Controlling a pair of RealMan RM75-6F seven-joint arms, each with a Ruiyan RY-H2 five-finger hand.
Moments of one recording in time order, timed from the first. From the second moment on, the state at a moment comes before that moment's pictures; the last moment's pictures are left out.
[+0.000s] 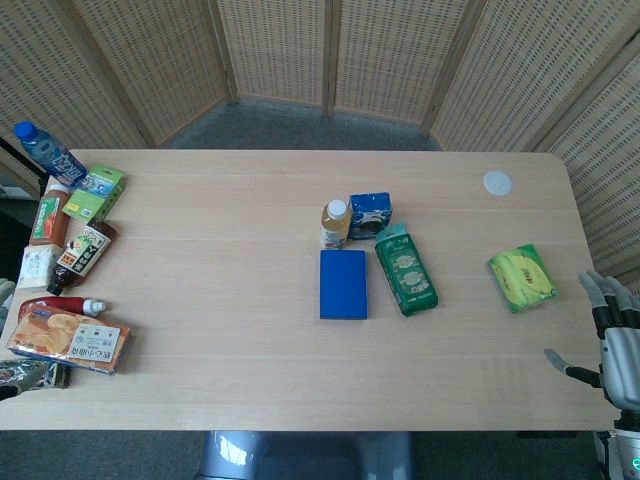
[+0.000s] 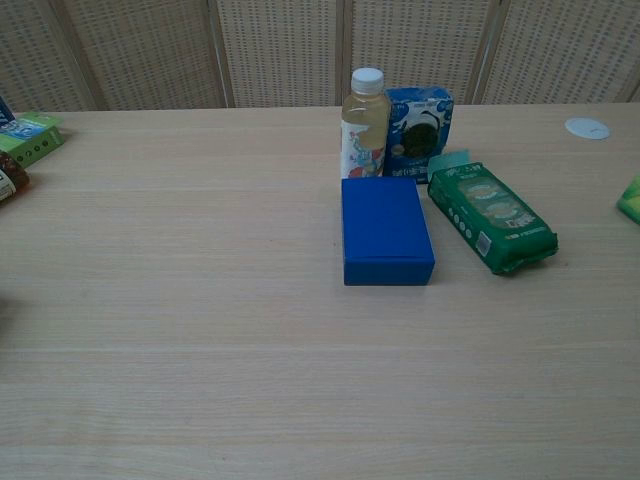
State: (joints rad) left arm 0.04 -0.78 0.01 -2.00 1.61 1.61 0.02; right arm 0.04 -1.00 0.10 -1.82 -1.50 1.58 0.01
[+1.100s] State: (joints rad) left arm 0.03 -0.80 0.01 -2.00 1.58 1.59 0.05; right arm 0.38 -1.33 0.20 -1.82 -1.09 1.16 -0.37
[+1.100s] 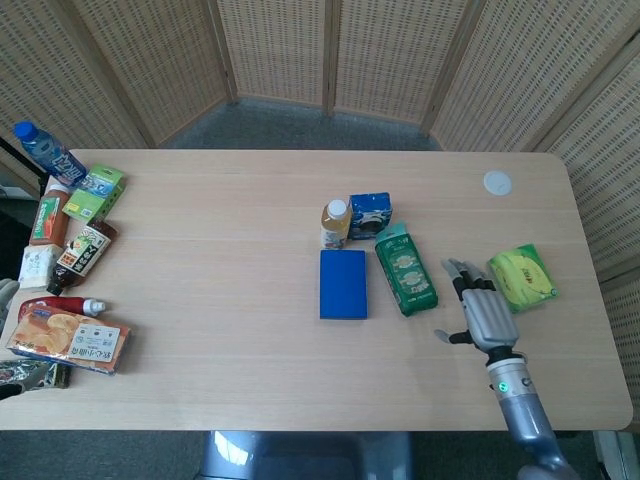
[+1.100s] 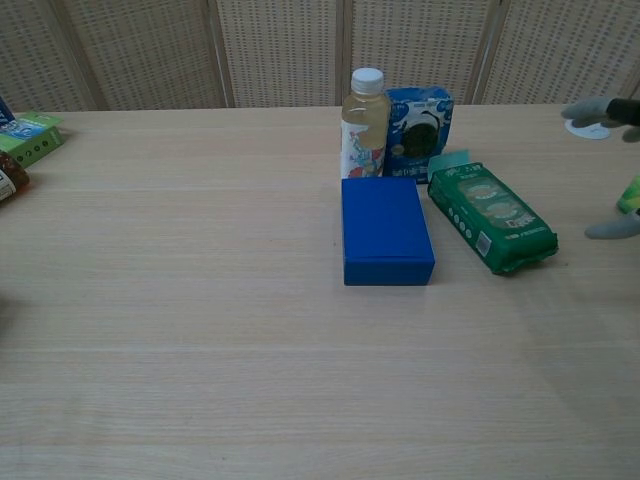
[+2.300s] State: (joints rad) left arm -0.01 -0.83 -0.02 -1.99 1.48 1.53 0.10; right arm 0.72 -1.77 0.40 -1.42 -0.48 1.19 -0.66
